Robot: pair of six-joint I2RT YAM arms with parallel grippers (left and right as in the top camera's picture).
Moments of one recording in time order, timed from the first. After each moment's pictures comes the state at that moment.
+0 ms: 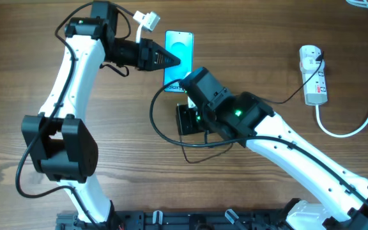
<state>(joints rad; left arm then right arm) -0.11 1.97 1.78 -1.23 1.28 0.27 0.79 1.52 1.37 -0.88 -0.17 0.61</state>
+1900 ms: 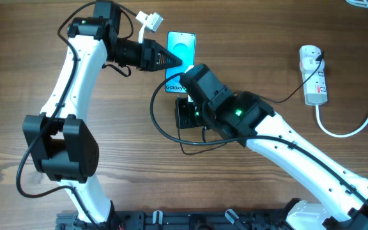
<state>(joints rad) -0.12 1.97 1.78 -1.21 1.25 0.25 0.79 1.52 1.37 -0.82 -0.11 0.64</state>
